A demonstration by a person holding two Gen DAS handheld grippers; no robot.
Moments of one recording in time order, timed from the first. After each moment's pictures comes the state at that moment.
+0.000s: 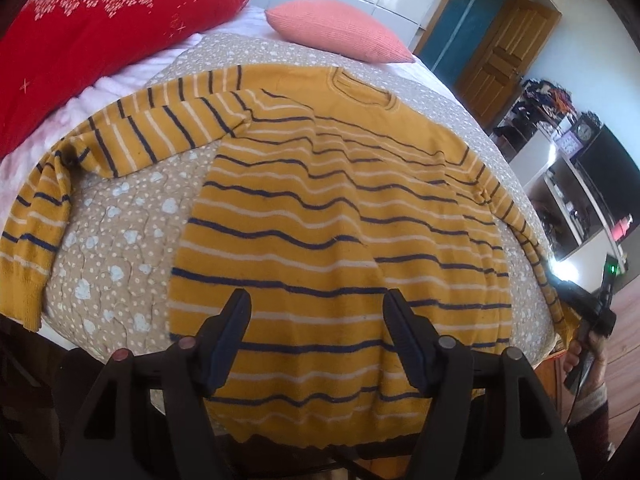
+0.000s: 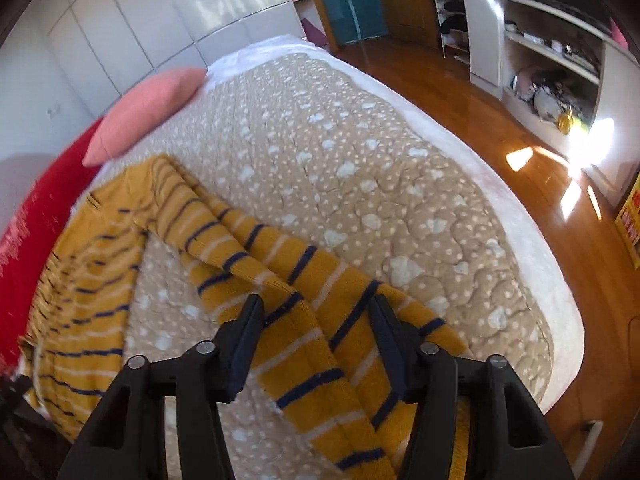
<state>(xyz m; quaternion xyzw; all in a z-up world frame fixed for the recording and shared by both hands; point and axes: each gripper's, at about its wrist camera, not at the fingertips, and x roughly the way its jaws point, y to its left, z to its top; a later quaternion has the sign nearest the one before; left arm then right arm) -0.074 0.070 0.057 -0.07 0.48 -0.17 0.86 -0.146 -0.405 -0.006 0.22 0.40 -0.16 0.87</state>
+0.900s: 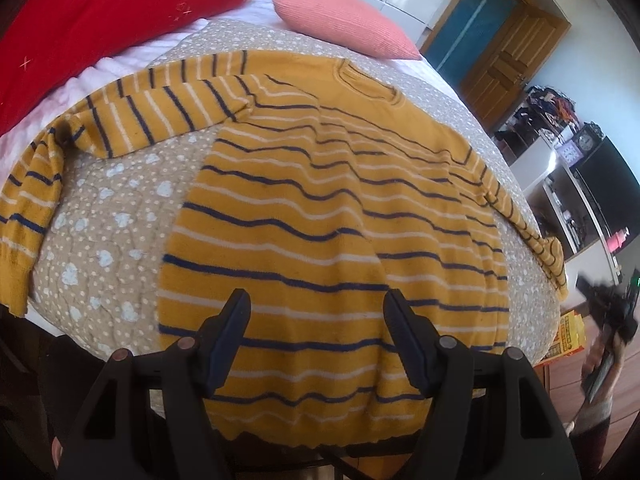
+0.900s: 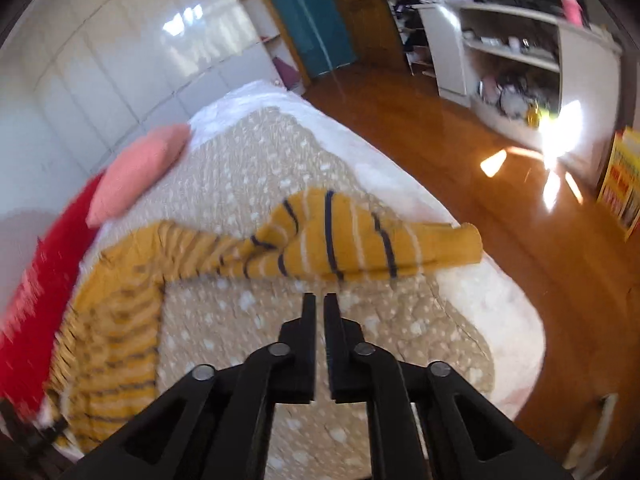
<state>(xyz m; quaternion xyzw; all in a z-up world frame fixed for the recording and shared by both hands) -0.070 0.071 0.046 -0.10 0.49 -0.18 0.85 -0.200 -0.442 0.051 0.33 0.30 -0.20 0.87</state>
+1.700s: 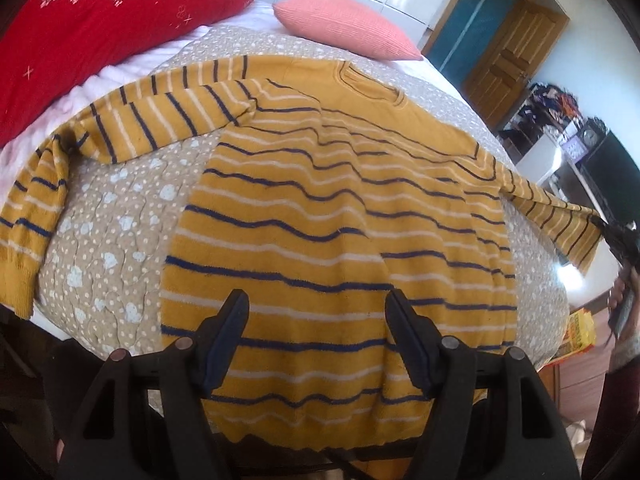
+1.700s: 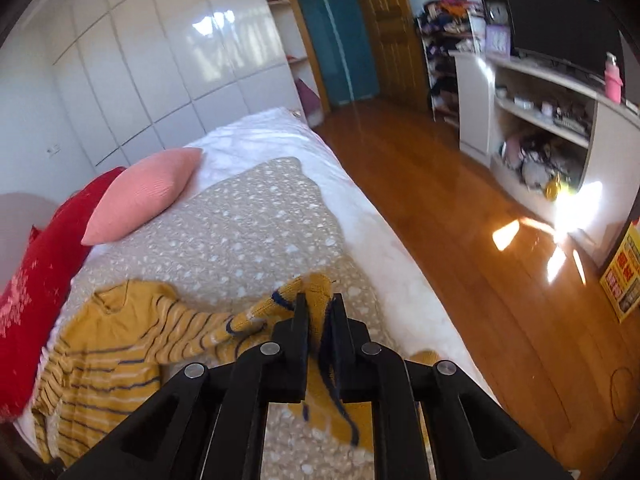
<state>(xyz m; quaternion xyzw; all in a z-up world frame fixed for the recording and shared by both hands) -0.073 0.071 0.045 -0.08 0.48 -0.16 0.86 -0.119 -0.454 0.109 0.19 0.30 -0.21 0.91</state>
